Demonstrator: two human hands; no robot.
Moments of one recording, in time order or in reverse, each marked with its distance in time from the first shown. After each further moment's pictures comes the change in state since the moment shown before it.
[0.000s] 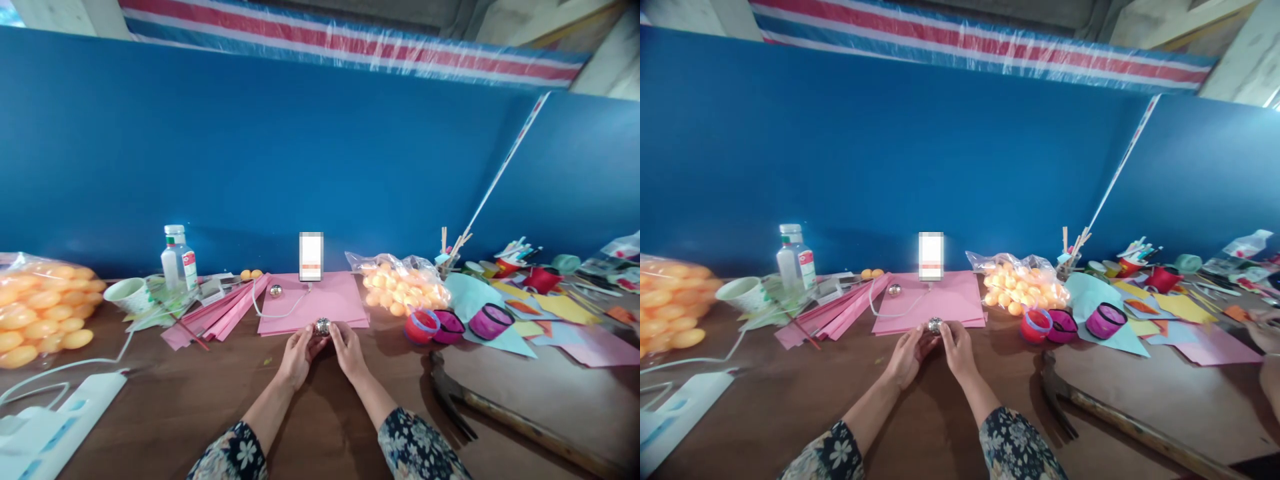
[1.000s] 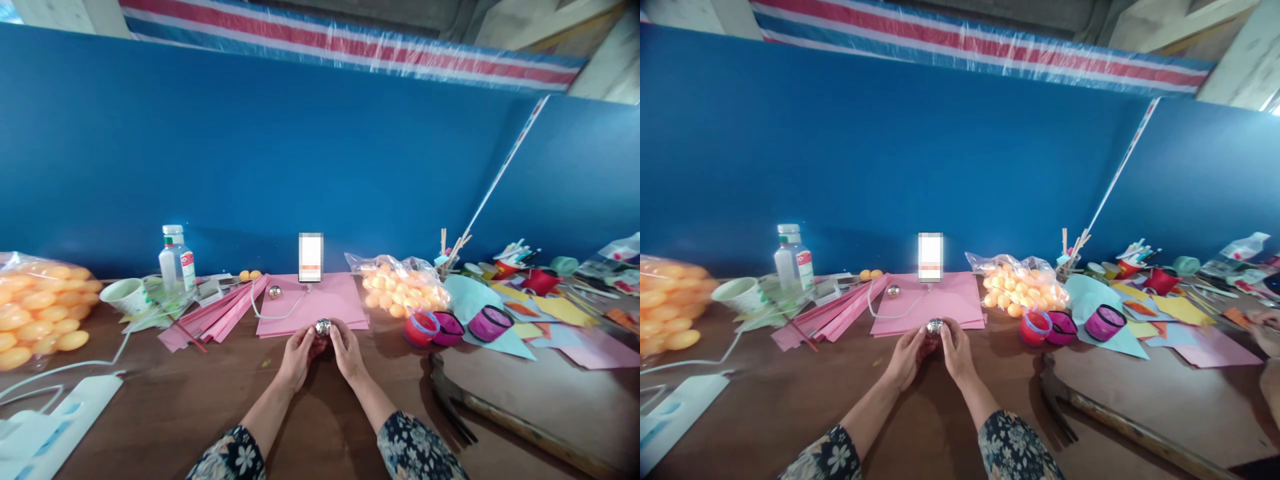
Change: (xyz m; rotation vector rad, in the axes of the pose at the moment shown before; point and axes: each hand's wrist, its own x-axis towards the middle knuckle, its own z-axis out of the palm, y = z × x) left_hand 0.000 -0.002 0.001 0.127 0.040 0.017; right_hand -0.001 0.002 0.003 0.103 0.011 0.004
